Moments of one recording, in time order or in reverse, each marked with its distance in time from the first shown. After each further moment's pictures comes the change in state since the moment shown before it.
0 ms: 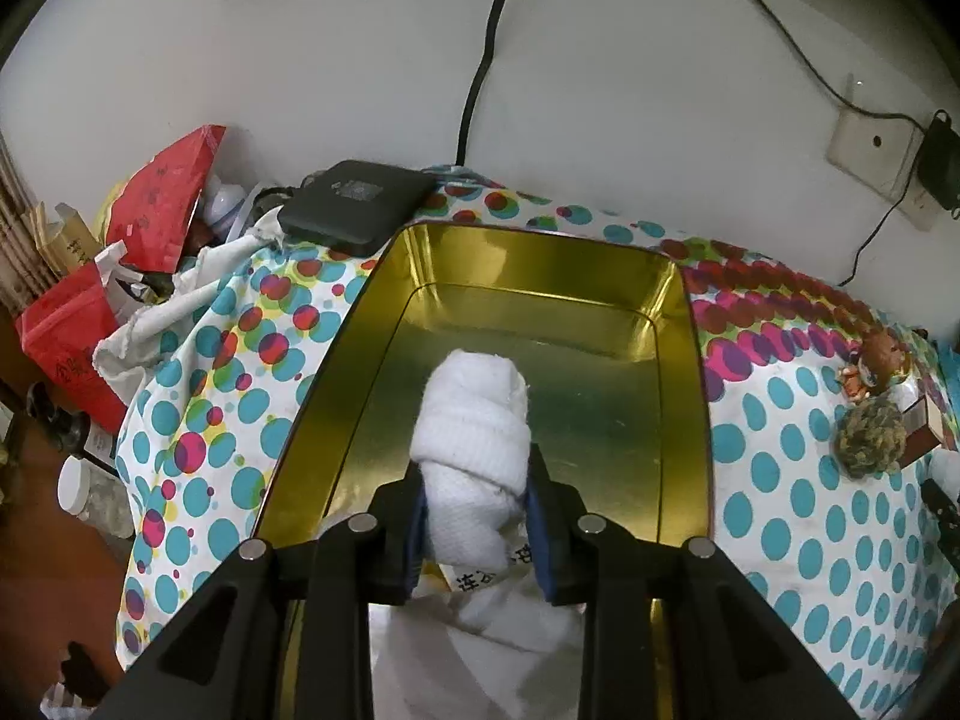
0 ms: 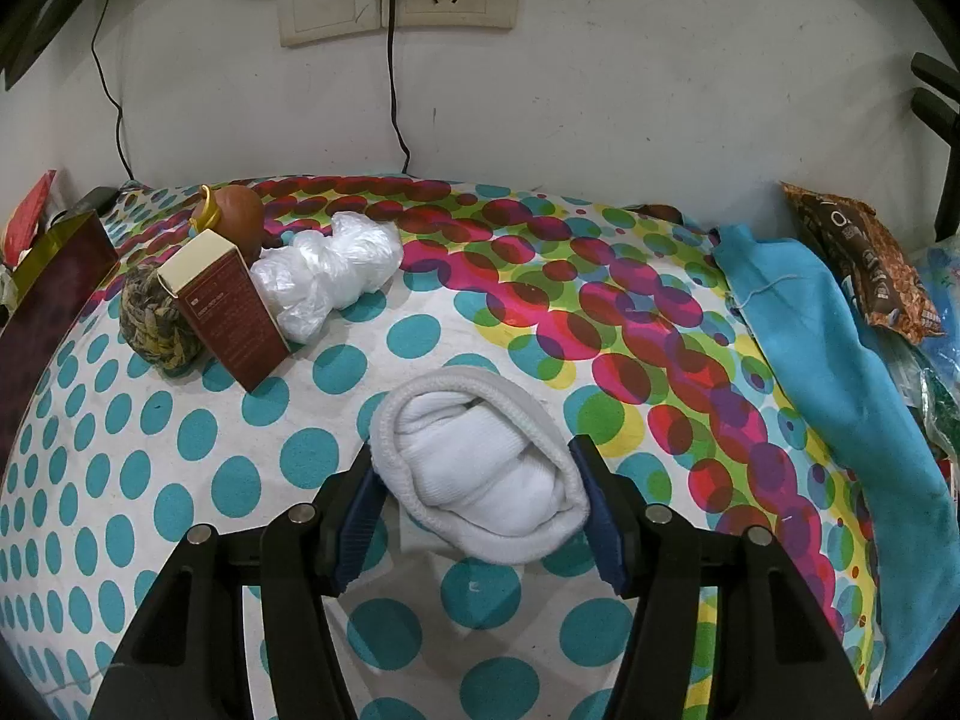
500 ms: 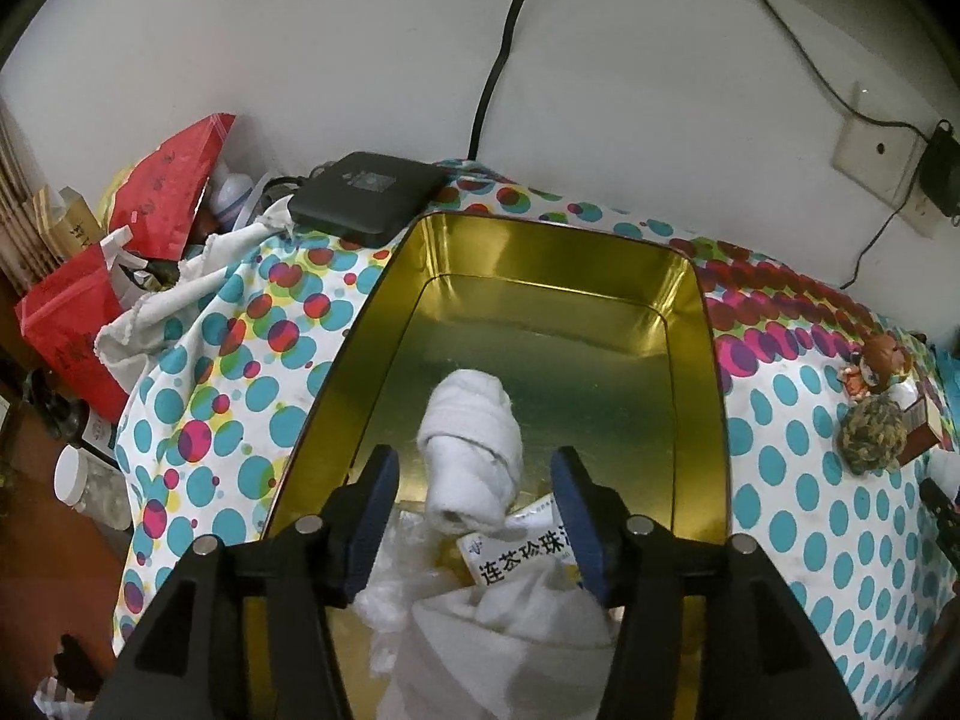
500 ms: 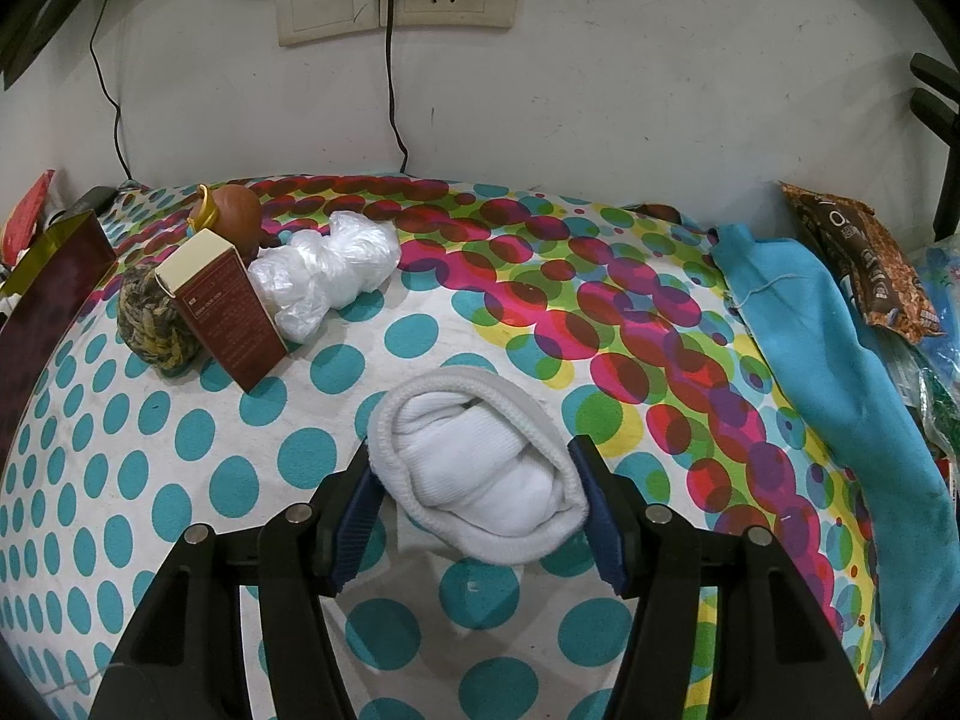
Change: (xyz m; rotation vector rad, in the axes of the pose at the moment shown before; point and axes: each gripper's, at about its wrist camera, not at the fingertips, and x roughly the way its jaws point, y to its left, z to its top) left arm -0.004 0.009 -0.006 -0.010 -0.009 -0.015; right arm 0.001 0.000 0.000 0.000 0.000 0.000
